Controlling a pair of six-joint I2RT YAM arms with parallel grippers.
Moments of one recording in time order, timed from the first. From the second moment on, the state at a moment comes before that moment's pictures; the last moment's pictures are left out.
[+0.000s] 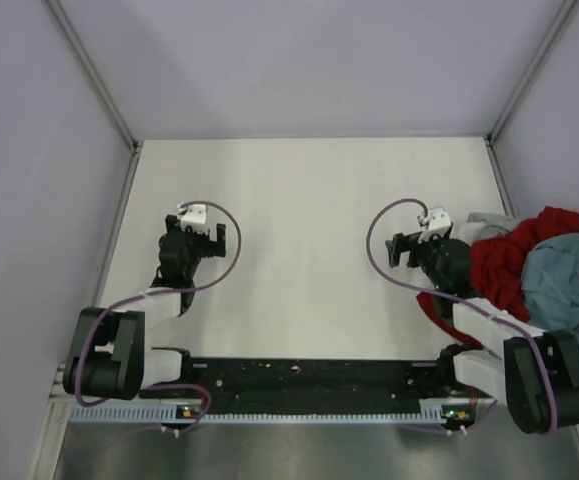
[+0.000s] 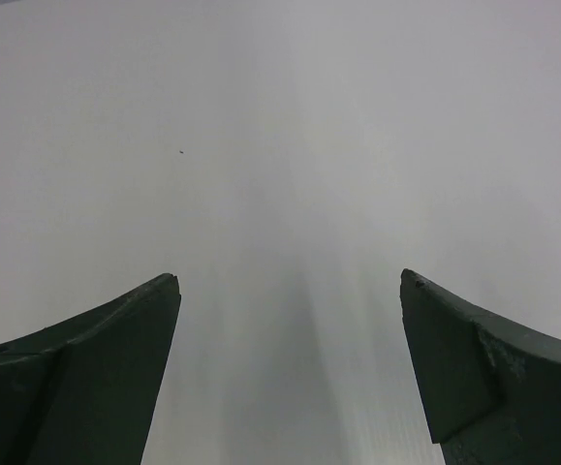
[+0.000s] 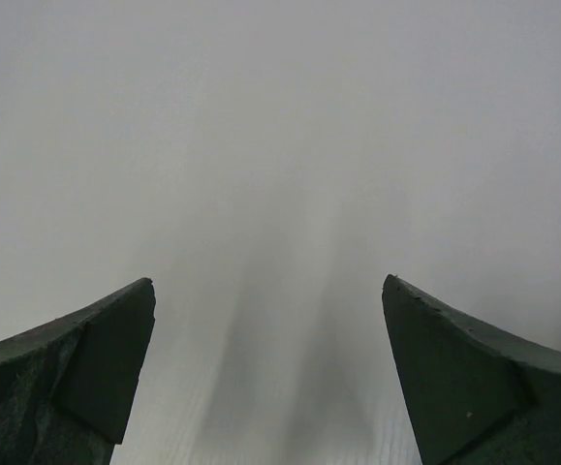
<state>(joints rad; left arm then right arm) -0.09 1.26 0.33 0.75 0.04 0.11 0.16 1.10 0.23 0.64 -0.11 0.00</state>
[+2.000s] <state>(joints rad) -0.09 1.39 1.08 -0.59 0.40 0.45 -0.38 0.92 0.82 -0.52 0.15 0.58</state>
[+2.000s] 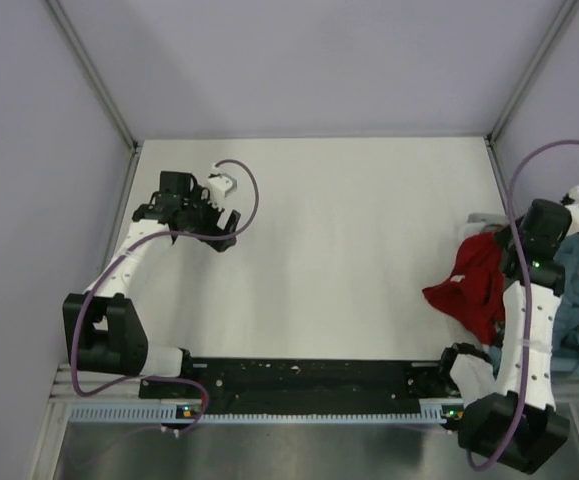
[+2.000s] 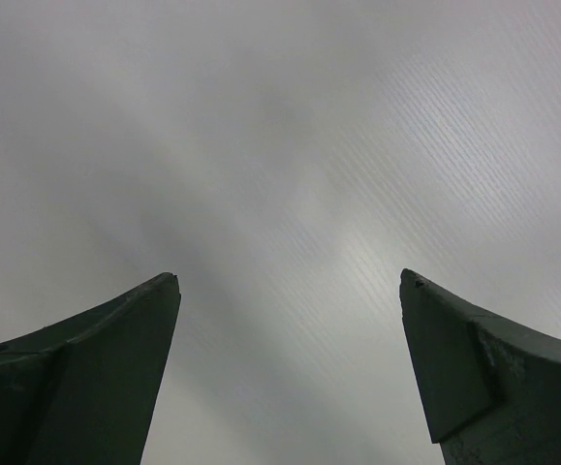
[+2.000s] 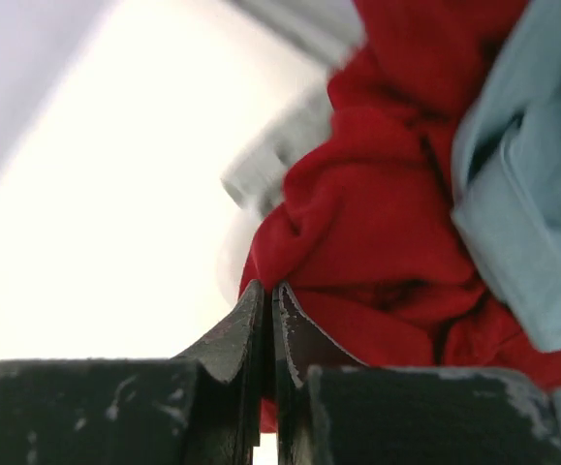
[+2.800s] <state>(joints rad) -0.02 1.33 1.15 -0.57 0.30 0.34 0.02 1.04 1.72 -0.28 -0.37 0.40</state>
